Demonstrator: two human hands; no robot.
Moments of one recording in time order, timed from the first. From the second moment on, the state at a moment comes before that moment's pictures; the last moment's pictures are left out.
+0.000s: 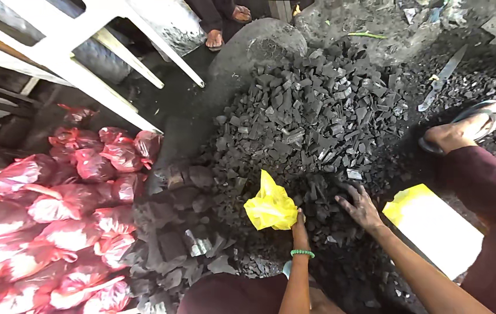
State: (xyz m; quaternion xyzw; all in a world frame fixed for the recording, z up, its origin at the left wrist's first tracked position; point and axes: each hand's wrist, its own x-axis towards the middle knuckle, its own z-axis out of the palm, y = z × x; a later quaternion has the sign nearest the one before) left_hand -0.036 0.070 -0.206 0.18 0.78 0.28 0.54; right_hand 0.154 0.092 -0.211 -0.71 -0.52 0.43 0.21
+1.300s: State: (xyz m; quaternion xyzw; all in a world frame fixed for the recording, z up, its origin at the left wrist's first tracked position) left_hand -0.017 0.036 -0.135 0.16 0.66 0.41 0.61; right_hand 0.127 0.046 -0.136 -0.61 -0.41 0.62 0.28
